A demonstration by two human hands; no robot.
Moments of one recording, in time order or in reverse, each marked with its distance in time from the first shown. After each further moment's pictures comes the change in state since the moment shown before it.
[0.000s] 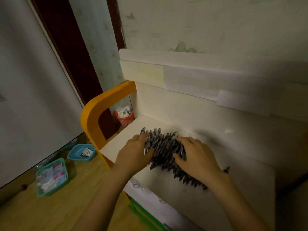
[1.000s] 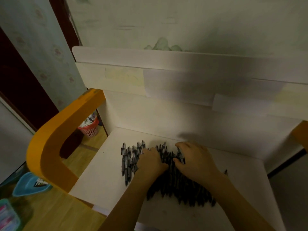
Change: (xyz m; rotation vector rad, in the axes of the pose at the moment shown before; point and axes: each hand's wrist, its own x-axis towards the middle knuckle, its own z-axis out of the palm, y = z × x) left_hand 0.128 0.009 0.100 0.047 -0.447 -0.050; right_hand 0.066 0.022 0.041 -0.161 0.018 0.279
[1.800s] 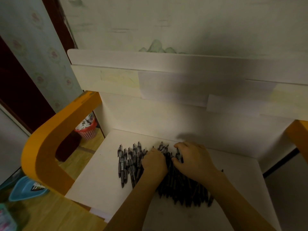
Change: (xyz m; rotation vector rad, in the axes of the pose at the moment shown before) left_hand 0.009 0.029 0.014 0.223 -0.010 -0.018; right_hand 0.002 0.008 -0.004 -0.022 -0.027 0.016
